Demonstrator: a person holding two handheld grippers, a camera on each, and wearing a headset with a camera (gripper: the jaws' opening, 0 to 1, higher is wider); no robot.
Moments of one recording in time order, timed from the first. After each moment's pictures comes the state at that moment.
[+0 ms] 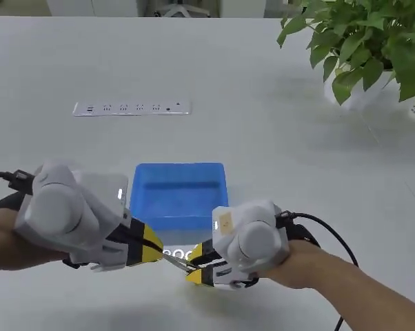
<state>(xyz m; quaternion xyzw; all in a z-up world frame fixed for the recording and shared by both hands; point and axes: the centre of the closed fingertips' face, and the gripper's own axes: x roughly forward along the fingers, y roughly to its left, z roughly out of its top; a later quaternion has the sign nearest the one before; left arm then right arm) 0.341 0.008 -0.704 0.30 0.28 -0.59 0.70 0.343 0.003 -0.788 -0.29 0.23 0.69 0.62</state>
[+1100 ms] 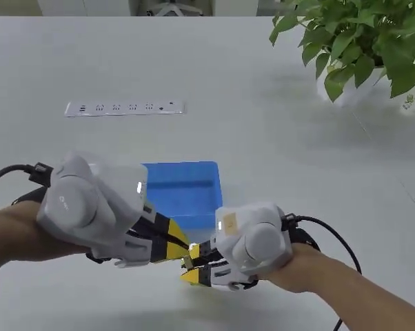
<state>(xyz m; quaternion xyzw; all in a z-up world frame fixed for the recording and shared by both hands) 0.342 -0.033 -0.697 0.29 0.23 -0.63 0.68 0.340 -0.001 -0.783 -0.26 0.22 0.69 0.64</state>
